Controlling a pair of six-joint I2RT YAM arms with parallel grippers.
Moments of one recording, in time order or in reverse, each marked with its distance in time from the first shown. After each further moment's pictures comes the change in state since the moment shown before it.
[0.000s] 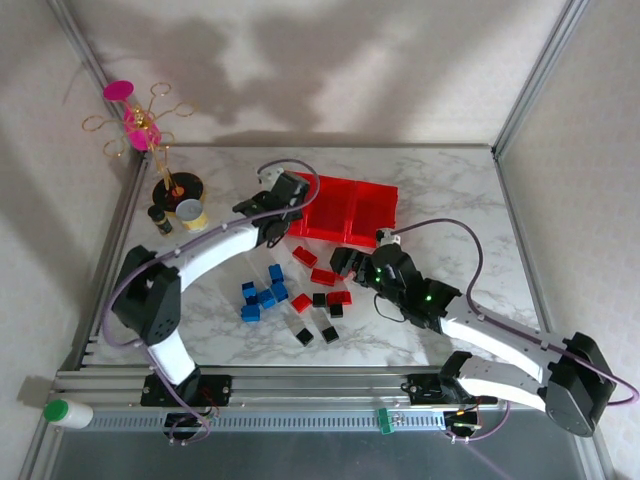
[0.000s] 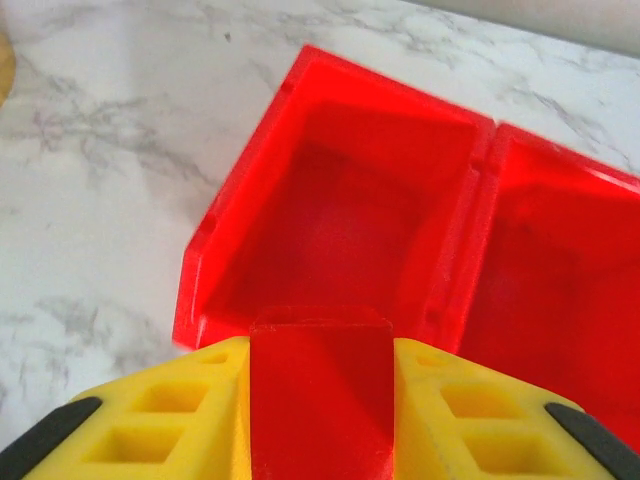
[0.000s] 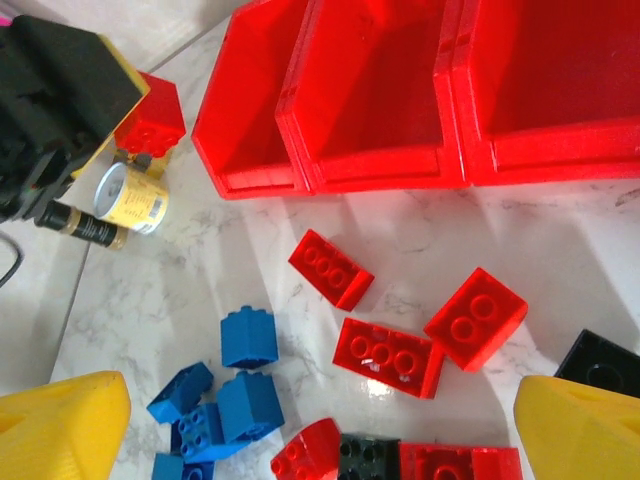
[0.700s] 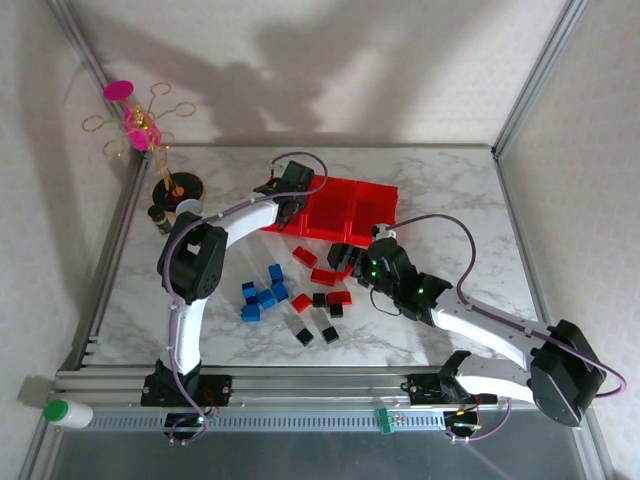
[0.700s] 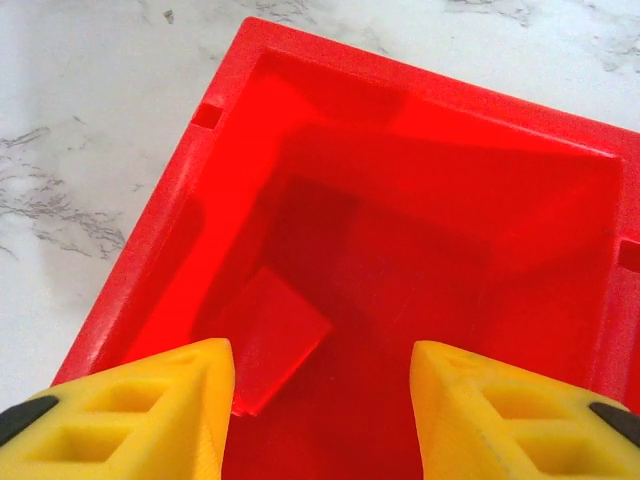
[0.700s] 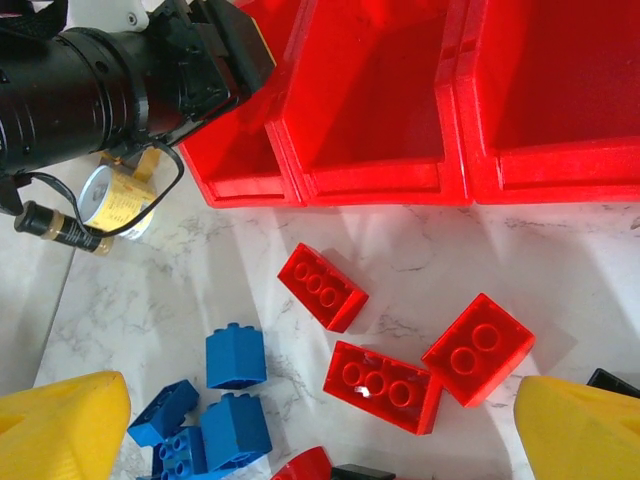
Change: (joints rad) left arm 0.097 0.358 0.234 0.065 0.072 0.134; right arm -0.042 0.081 0.009 0.066 -0.039 -0.033
